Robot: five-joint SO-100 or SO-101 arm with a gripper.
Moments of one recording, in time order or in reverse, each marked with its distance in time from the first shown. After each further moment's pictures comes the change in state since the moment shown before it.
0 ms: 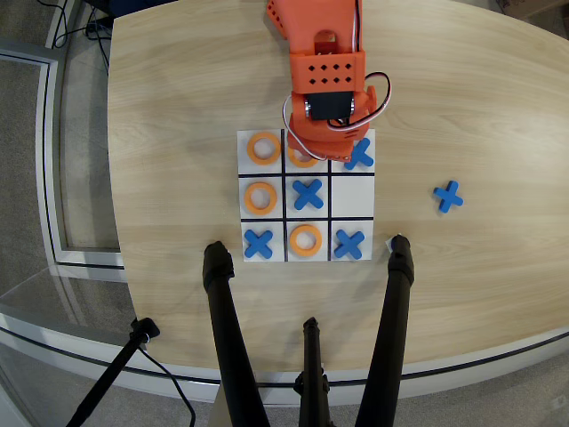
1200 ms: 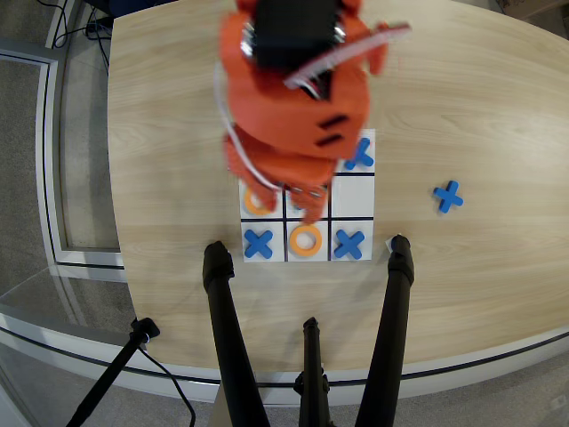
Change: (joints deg) arm 12.7 15.7 -40.2 28.2 1.1
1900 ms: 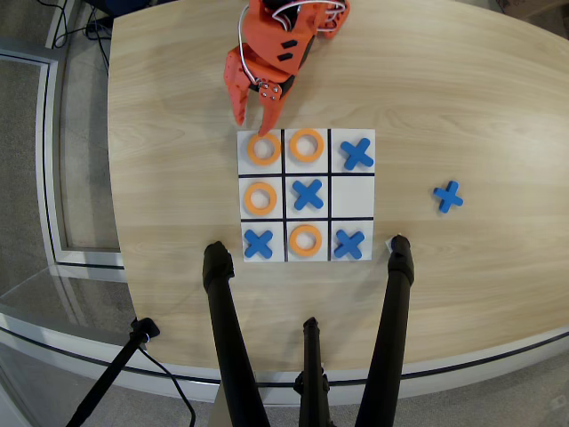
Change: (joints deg) arm 18.4 68.3 80.2 -13.6 -11.3
